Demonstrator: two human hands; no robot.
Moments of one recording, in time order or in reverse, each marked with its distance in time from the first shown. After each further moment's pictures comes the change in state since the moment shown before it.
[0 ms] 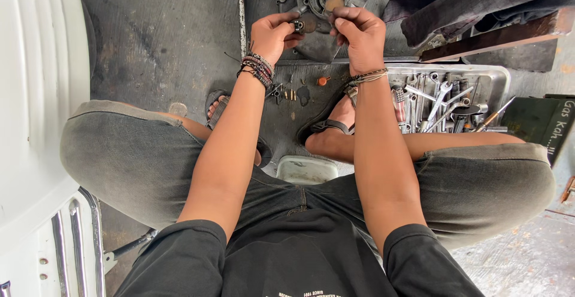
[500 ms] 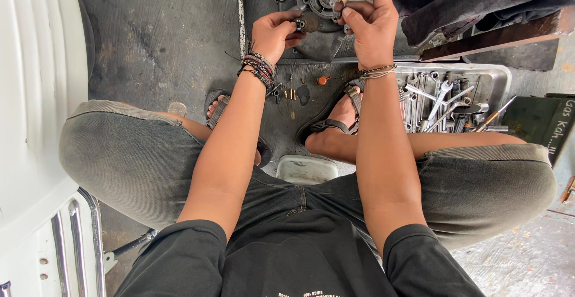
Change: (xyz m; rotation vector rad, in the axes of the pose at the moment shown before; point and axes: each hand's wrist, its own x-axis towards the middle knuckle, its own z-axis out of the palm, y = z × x) left_hand 0.001 0.000 0.003 -0.005 -0.018 0.002; right_hand 0.003 -0.029 0.000 -0.079 -0.056 -0.184
